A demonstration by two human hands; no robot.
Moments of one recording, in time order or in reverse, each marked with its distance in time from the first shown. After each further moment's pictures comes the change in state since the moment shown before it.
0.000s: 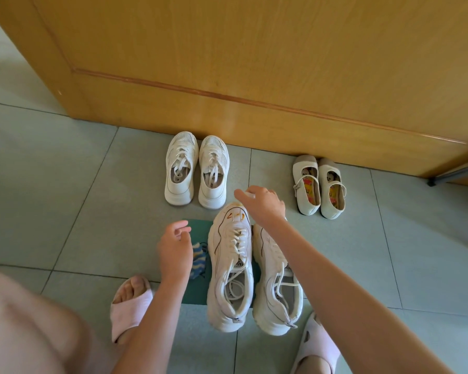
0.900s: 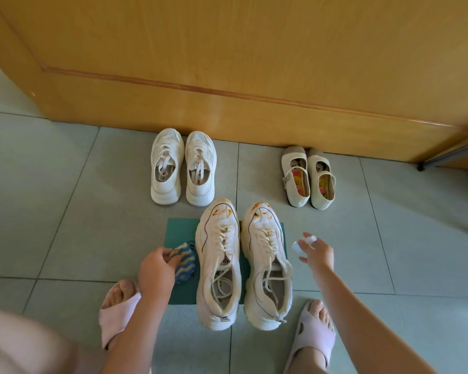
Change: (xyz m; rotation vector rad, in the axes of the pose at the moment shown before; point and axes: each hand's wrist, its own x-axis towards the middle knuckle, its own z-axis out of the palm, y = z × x) left_hand -0.001 -0.047 0.000 0.326 -0.141 -0.042; right_hand -0.050 0.194 0.019 0.728 0.255 0.600
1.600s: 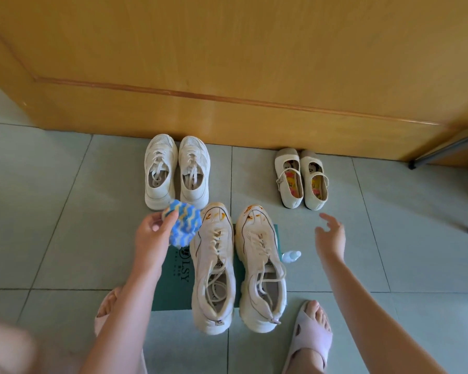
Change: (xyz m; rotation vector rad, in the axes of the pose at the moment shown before) left_hand 0.000 0.078 -0.034 -0.695 -0.043 0.019; right_hand -0.005 -0.048 -0.027 -0.183 0.196 -0.242
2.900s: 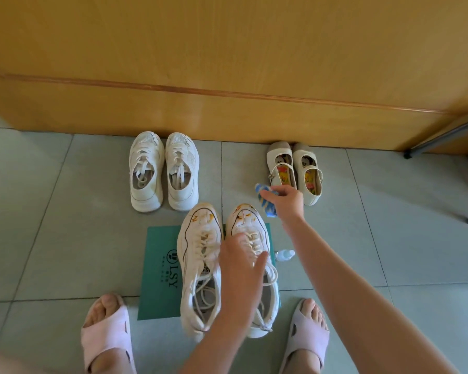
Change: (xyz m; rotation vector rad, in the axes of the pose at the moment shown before) left_hand -0.091 -0.030 0.125 0.521 -0.275 0.188; right_hand 0.009 -0.078 0.046 0.262 -0.289 0.050
